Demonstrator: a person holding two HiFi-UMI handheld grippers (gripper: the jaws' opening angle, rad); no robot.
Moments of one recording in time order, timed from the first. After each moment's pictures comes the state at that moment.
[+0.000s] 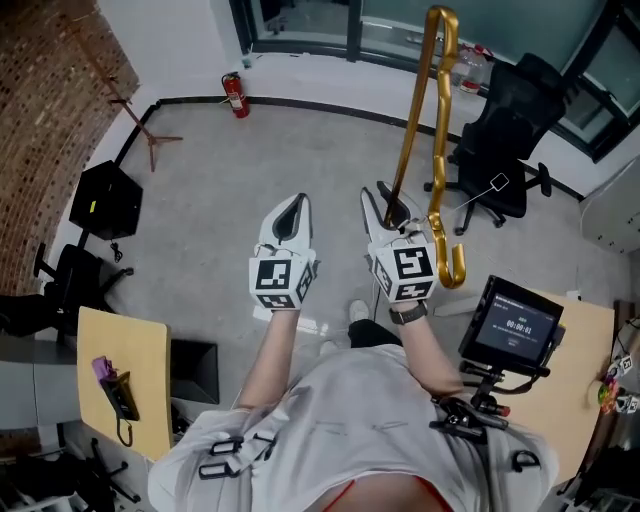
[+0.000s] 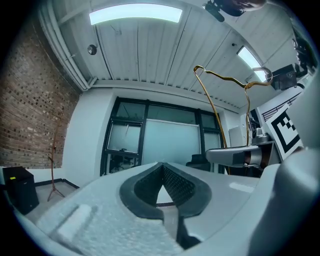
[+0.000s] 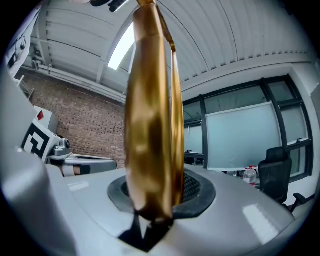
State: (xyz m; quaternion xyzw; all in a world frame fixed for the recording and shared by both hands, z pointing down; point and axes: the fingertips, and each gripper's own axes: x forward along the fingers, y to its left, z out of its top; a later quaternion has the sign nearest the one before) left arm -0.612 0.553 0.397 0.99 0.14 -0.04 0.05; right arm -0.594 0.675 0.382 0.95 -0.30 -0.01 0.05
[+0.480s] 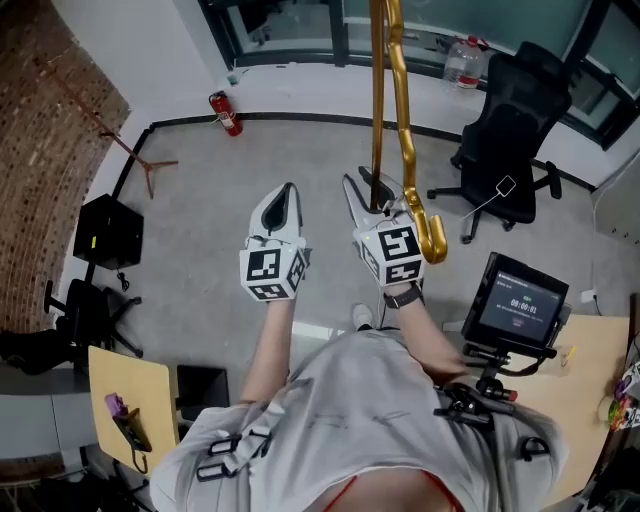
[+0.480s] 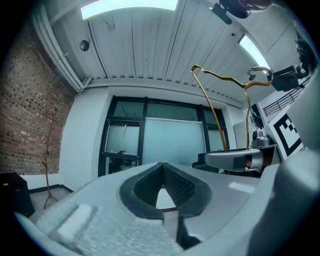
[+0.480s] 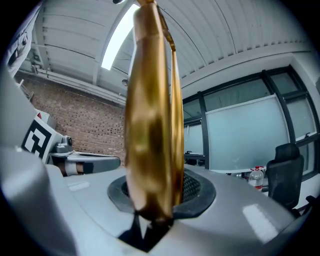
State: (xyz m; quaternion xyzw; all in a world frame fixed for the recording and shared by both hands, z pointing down) left arm -0.463 0.589 0.392 0.99 0.14 -0.04 0.03; right arm -0.447 0.703 0.387 0.95 -0.32 -0.02 0.03
